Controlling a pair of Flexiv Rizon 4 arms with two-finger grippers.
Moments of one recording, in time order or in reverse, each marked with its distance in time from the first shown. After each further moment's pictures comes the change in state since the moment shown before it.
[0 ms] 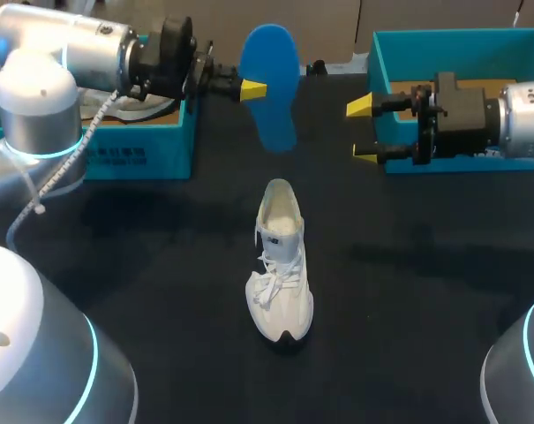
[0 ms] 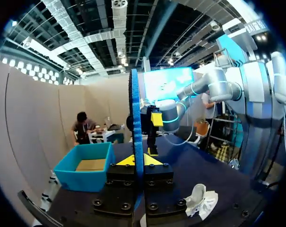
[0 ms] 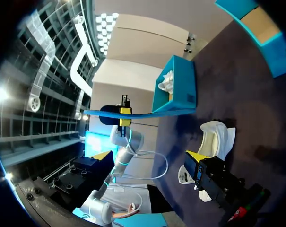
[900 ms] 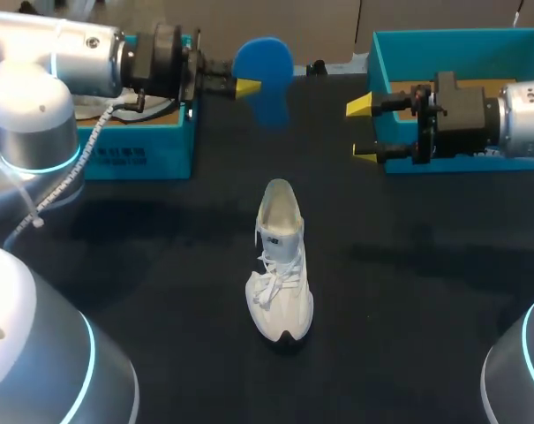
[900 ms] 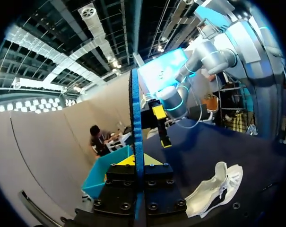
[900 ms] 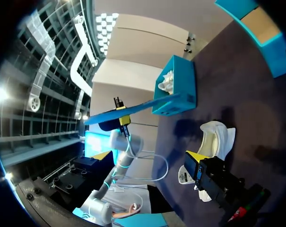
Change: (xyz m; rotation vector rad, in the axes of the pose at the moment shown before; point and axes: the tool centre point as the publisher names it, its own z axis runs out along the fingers) left arm -0.013 -0.004 -0.011 -0.029 -0.103 0.329; right arm 0.000 0.000 0.000 0.001 -0.001 -0.001
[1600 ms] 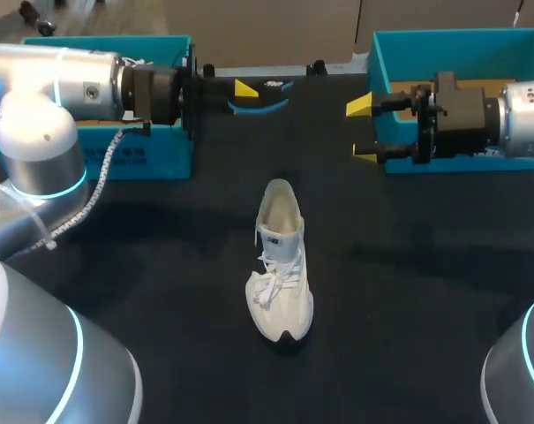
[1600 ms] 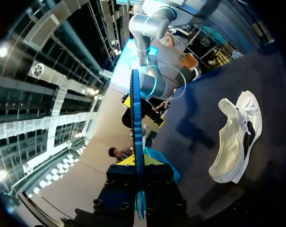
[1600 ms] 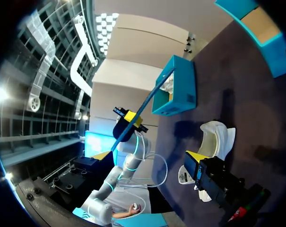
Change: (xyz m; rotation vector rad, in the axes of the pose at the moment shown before) left arm 0.013 0.021 0.000 0.020 -0.042 0.682; right arm 0.000 0.000 0.000 0.000 0.000 0.000
